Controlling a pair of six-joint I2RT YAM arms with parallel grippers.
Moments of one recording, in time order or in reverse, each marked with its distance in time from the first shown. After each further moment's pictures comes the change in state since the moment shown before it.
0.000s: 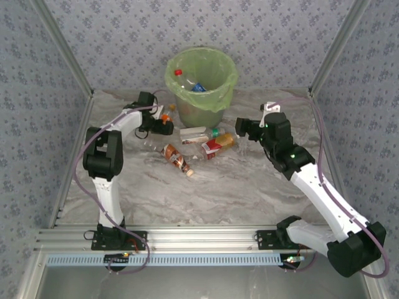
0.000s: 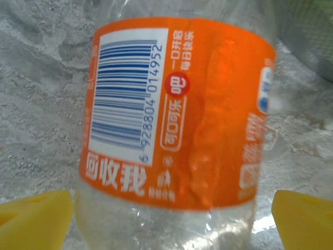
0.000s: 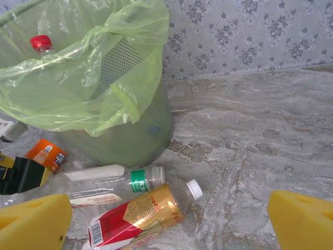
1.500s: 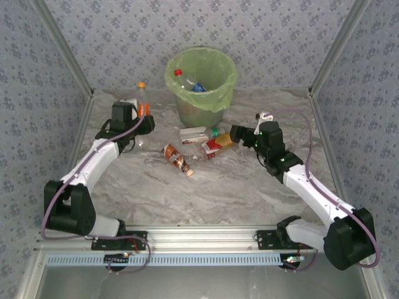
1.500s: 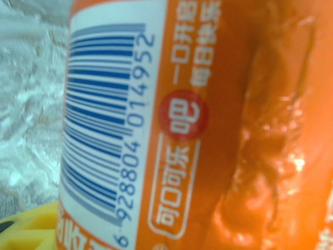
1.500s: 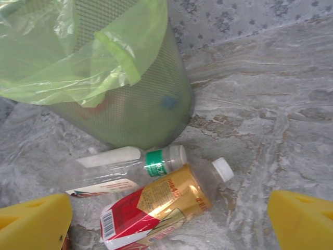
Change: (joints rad) left arm 0.014 -0.709 -0.523 0.347 -0.124 -0.306; right arm -0.026 0.072 -0.201 0.268 -0.146 0.124
